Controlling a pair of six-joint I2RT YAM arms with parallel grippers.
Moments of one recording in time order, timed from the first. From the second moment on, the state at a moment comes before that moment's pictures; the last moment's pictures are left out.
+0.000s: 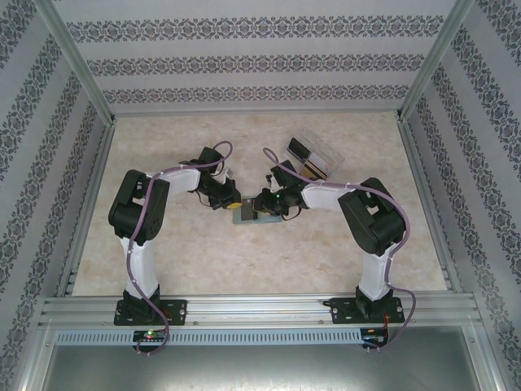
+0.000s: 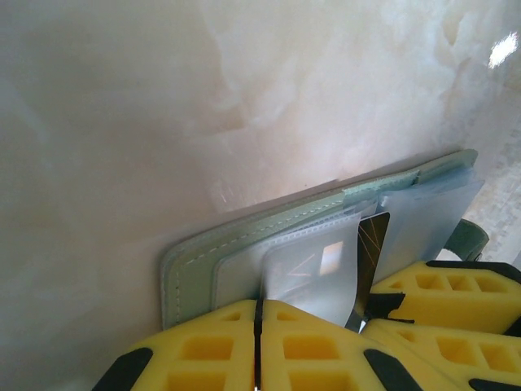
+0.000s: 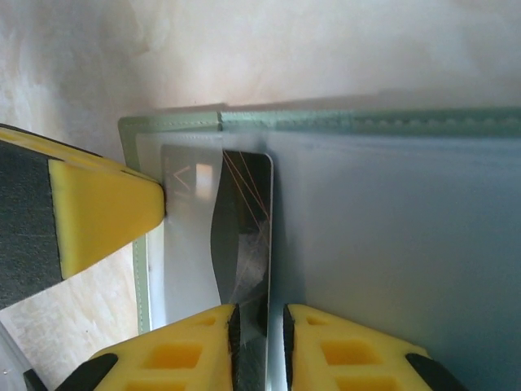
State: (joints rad) left arm -0.31 2.01 1.24 -0.49 0.62 -0.61; right arm 0.57 1.91 1.07 -0.17 -0.48 0.76
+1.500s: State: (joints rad) left arm -0.28 1.81 1.25 -0.50 0.55 -0.60; right arm 0.56 1.50 1.00 -0.33 -0.23 0.56
